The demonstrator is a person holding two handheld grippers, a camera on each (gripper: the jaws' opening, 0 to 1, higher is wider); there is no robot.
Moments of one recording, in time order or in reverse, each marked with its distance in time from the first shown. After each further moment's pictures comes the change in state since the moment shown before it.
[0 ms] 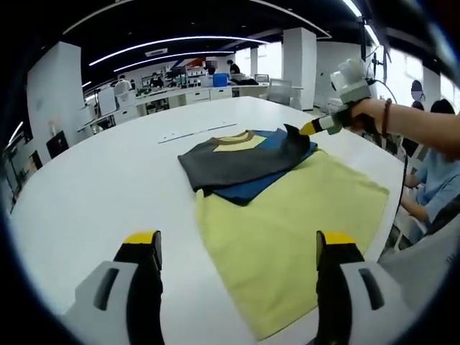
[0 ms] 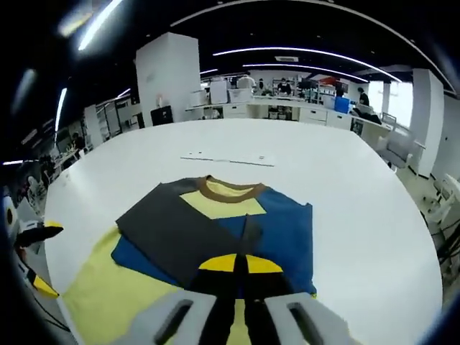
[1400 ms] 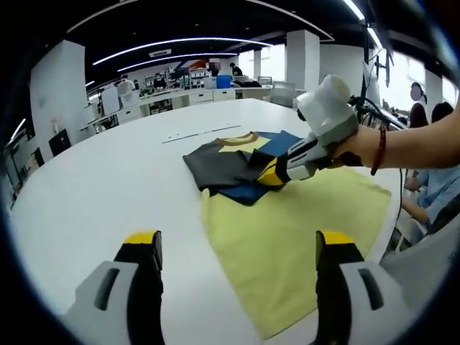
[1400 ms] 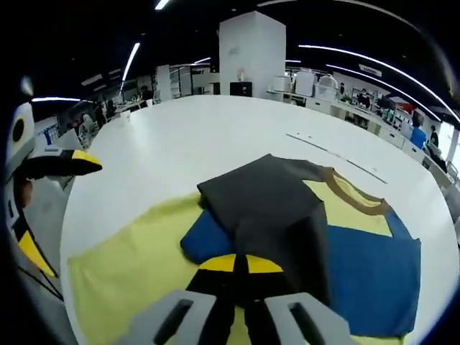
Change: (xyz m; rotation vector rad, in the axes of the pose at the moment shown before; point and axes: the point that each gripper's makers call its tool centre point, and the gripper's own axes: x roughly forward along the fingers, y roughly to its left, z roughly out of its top) left arm -0.002 0.008 -0.001 -0.015 -0.018 0.015; right arm 0.047 0.159 -0.024 -0.380 0.039 0.357
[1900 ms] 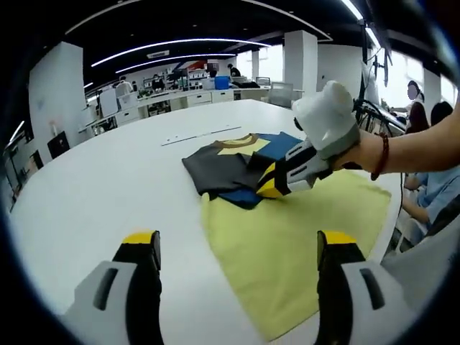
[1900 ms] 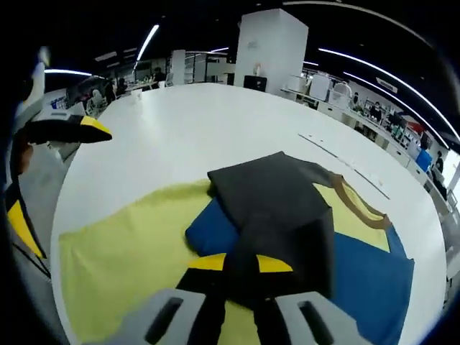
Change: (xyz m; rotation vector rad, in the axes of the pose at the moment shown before) left arm 0.002 0.001 0.005 0.007 -0.007 -0.007; right arm 0.013 0.013 -0.011 -0.165 0.057 -0.020
